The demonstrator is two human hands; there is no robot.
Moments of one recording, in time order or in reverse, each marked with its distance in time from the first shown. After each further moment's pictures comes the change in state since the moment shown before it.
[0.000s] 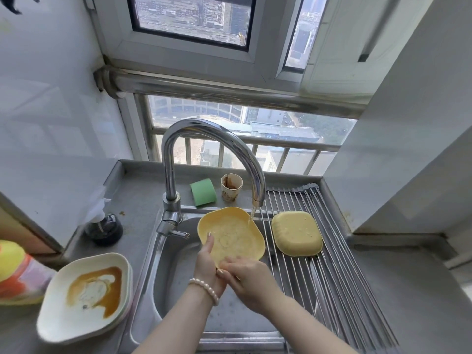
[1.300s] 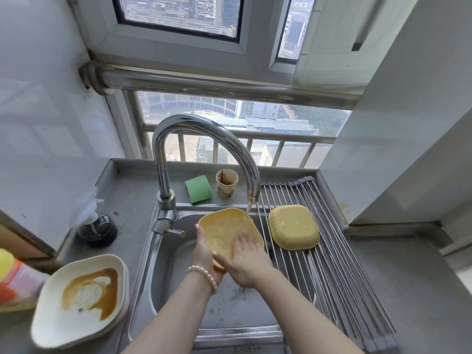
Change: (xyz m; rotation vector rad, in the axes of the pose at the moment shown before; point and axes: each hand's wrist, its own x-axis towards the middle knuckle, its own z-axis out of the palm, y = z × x) left_hand 0.031 0.002 -0.004 0.066 0.105 -0.055; right_hand 0.034 0.003 -0.009 -0.205 -0.539 0.492
